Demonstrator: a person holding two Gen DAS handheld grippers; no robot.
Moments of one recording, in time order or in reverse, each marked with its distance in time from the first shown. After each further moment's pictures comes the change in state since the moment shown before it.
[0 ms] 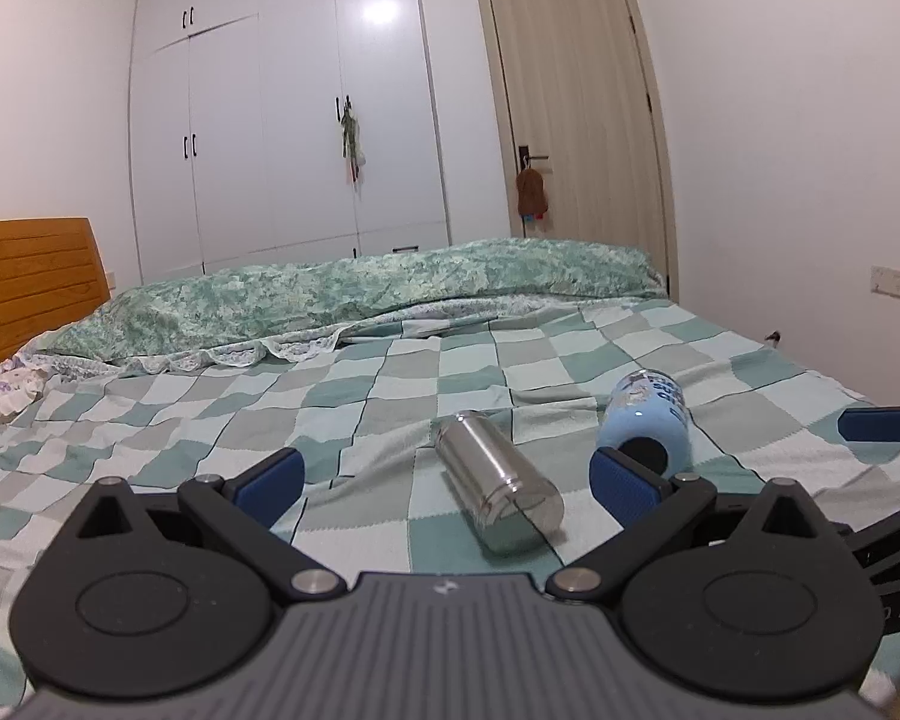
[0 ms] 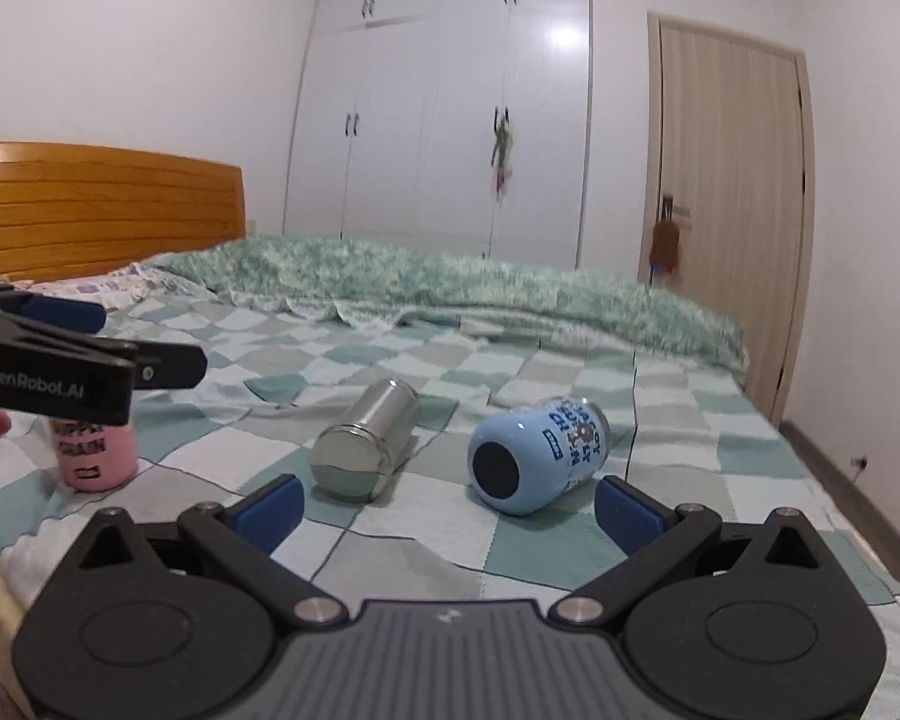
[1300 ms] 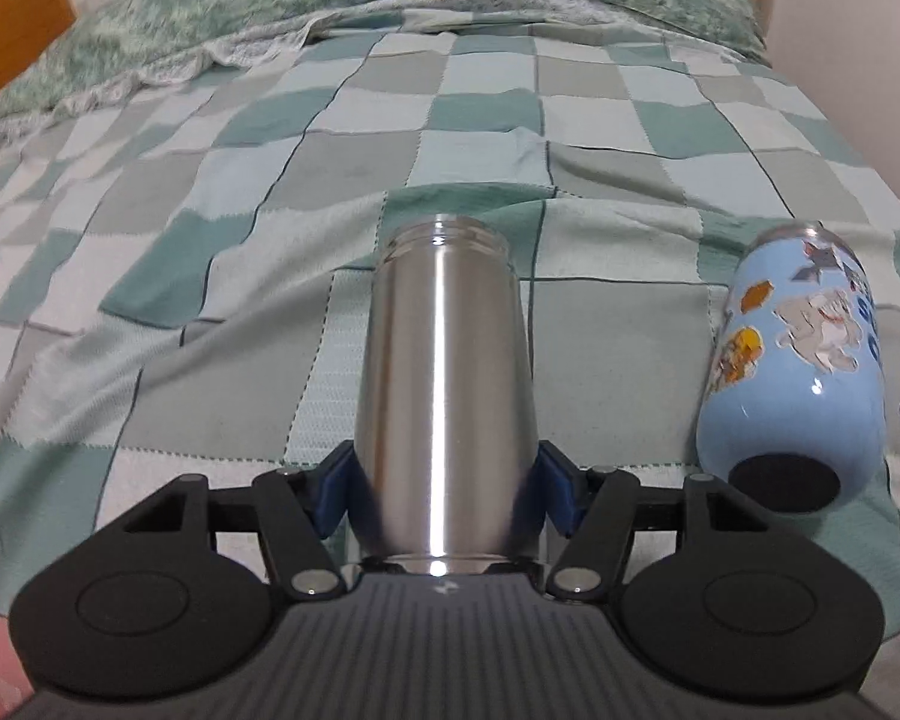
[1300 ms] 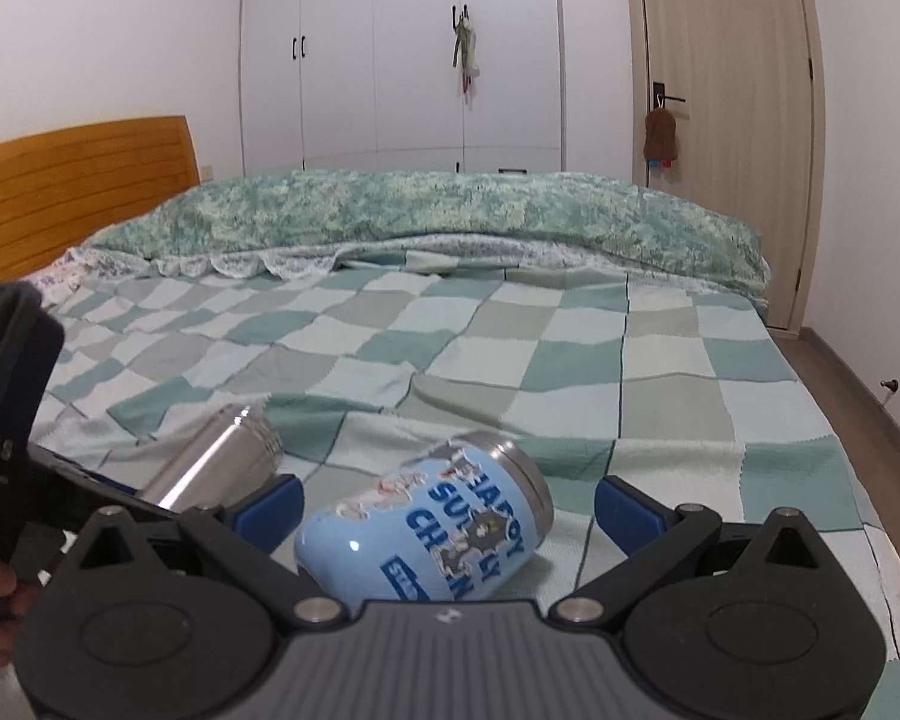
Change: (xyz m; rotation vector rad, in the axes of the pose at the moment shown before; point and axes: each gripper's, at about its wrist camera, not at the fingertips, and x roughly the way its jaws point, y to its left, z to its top) left arm 0.242 -0.028 0.007 -0.116 0.676 0.033; right arm 0.172 -0.103 0.061 0.087 0.193 0.031
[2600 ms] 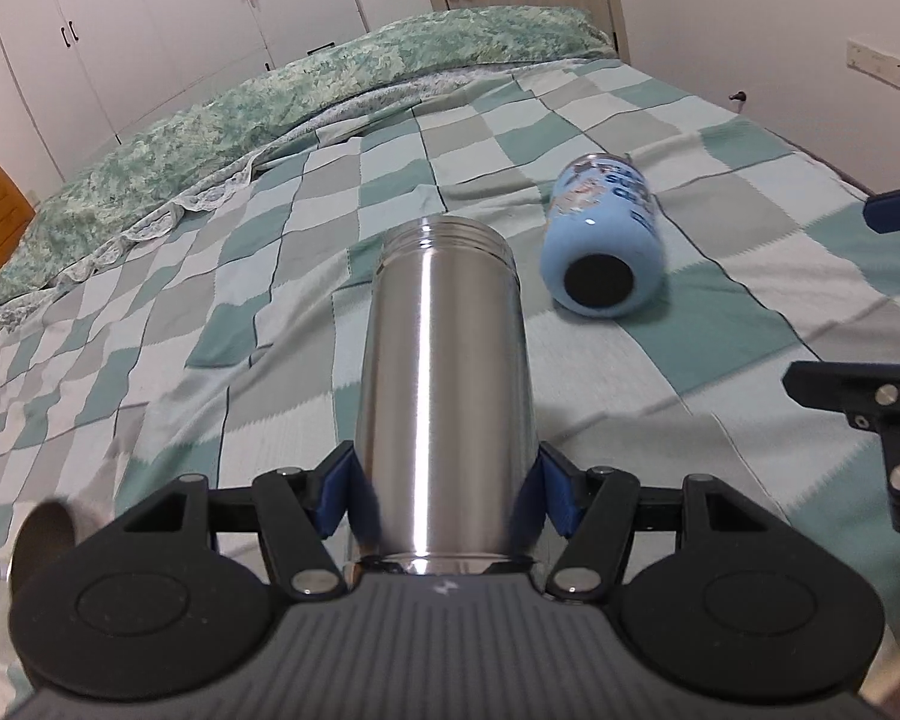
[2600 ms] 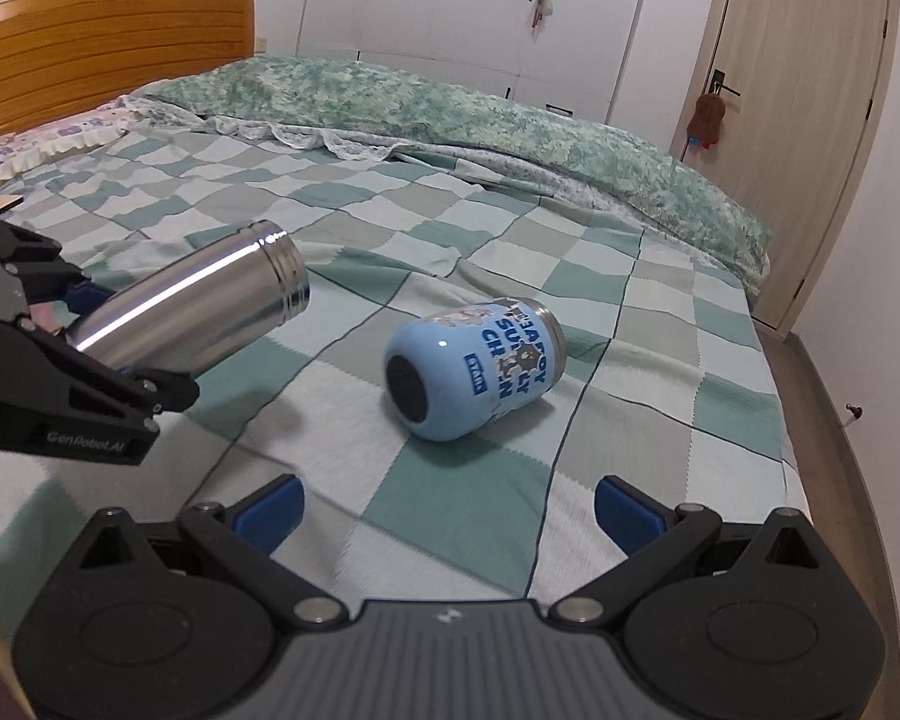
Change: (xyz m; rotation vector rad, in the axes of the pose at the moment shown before) left arm -0.138 -0.010 -0.105 0.331 -0.189 0.000; right arm -0.117 0.058 -0.036 -0.216 0.186 -0.044
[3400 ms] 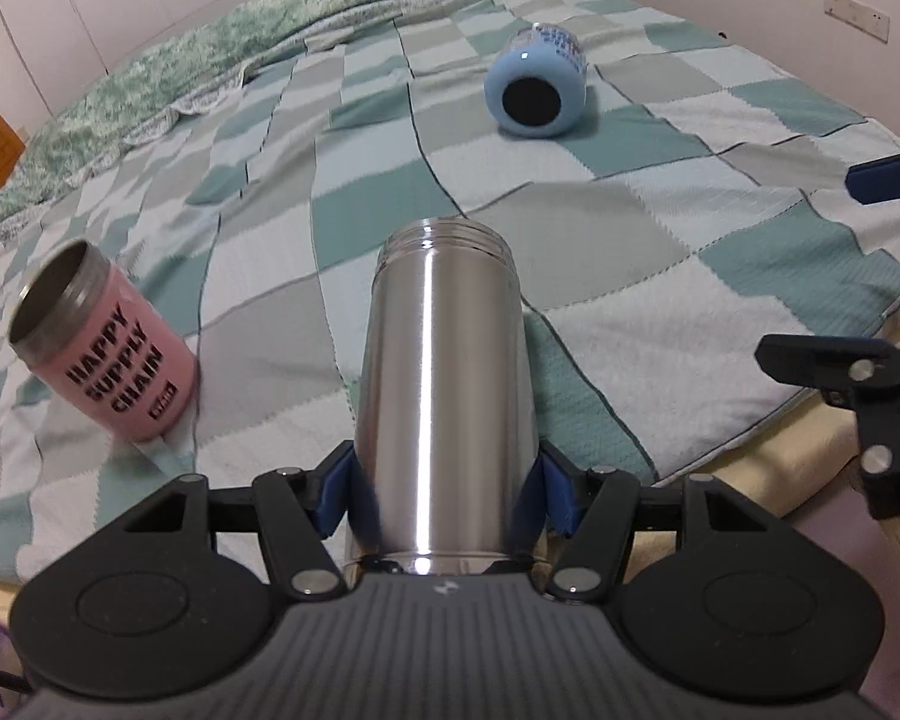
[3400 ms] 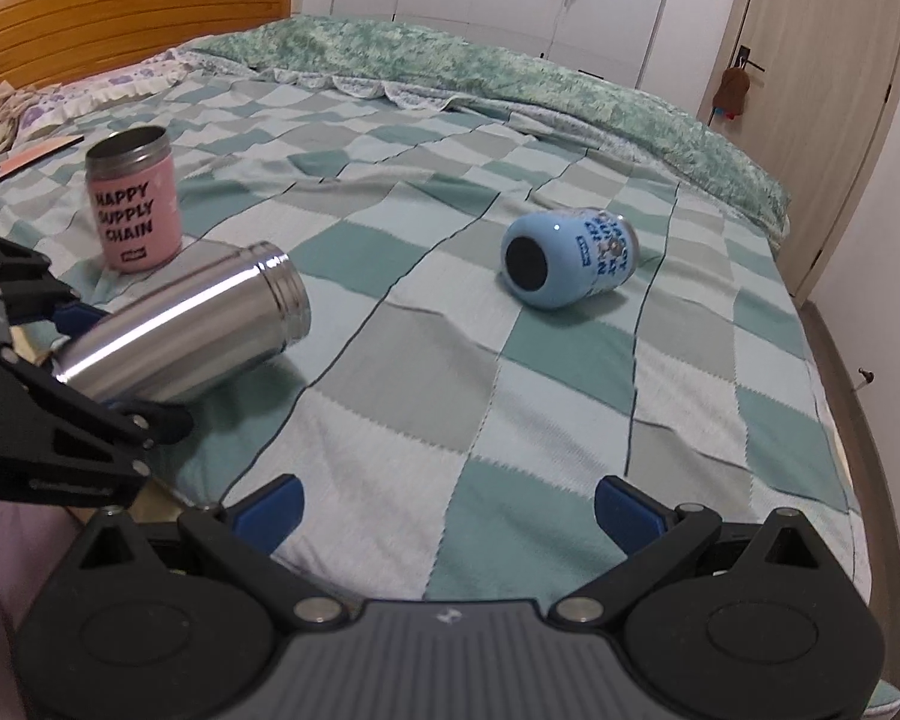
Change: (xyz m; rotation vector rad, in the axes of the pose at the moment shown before) left arm -0.046 -0.019 -0.104 -0.019 0.131 -0.041; right arm -0.063 0.073 -0.073 -0.020 0.089 0.041
